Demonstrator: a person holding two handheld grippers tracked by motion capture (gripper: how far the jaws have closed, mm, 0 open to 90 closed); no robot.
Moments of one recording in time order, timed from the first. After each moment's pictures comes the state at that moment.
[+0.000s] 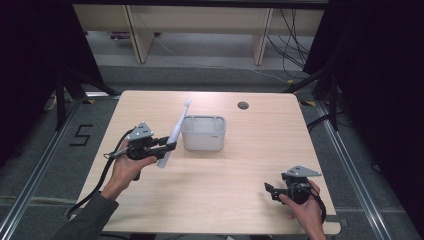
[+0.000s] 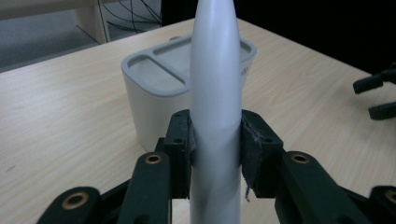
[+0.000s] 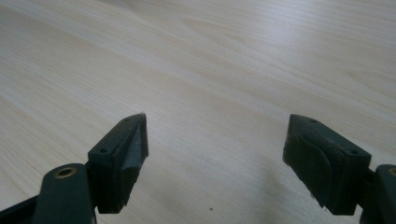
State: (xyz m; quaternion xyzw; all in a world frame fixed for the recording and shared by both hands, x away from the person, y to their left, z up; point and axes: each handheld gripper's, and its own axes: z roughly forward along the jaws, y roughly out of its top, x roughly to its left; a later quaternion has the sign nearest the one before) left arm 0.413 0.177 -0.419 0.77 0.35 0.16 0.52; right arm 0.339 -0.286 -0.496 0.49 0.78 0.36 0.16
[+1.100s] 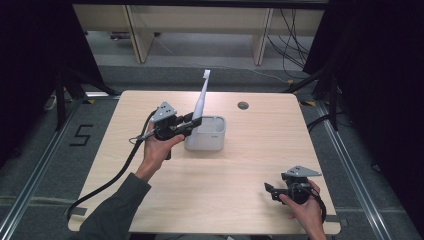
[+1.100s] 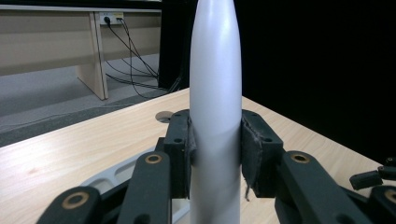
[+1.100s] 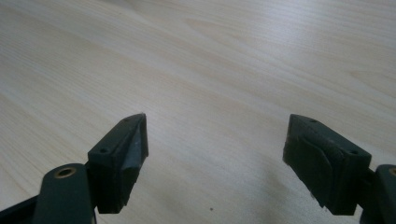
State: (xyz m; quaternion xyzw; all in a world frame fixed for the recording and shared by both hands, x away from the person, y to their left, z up) left arm 0.449 0.105 -0.386 0.70 0.33 0.18 0.60; right arm 0.340 -0.287 -0.497 0.48 0.78 0.37 0.16
